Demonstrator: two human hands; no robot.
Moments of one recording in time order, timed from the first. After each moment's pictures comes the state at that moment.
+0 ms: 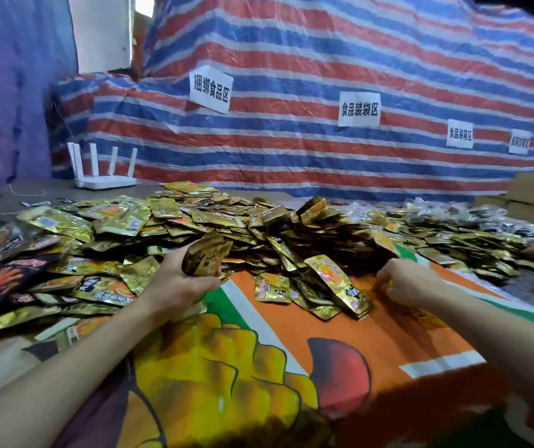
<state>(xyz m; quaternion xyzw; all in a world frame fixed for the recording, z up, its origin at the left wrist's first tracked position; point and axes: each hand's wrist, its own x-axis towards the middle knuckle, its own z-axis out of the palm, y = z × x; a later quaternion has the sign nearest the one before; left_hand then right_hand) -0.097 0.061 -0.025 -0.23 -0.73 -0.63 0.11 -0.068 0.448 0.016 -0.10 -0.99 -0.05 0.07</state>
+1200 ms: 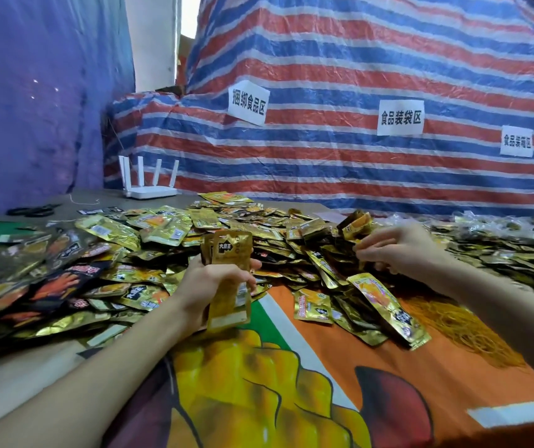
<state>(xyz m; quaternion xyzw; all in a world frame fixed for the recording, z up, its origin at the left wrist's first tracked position) -0.102 0.047 -0.010 -0.11 -0.64 -0.76 -0.02 -0.084 0.359 0.070 0.06 -0.91 0.37 0.16</state>
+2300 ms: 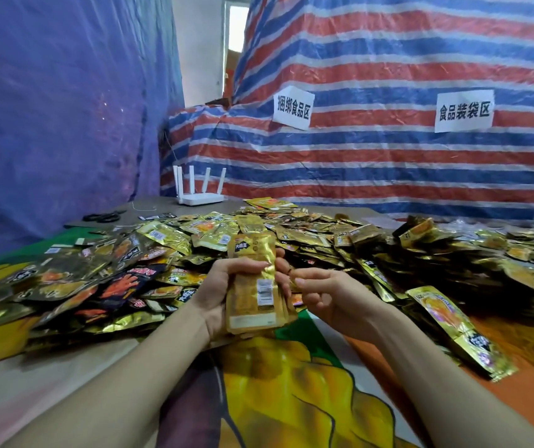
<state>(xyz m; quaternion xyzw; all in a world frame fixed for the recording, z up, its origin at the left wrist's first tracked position) -0.106 0.016 -0.003 -0.19 -0.38 -0.87 -0.23 -0.140 0.221 -0.012 0.13 -0.58 0.78 -0.20</state>
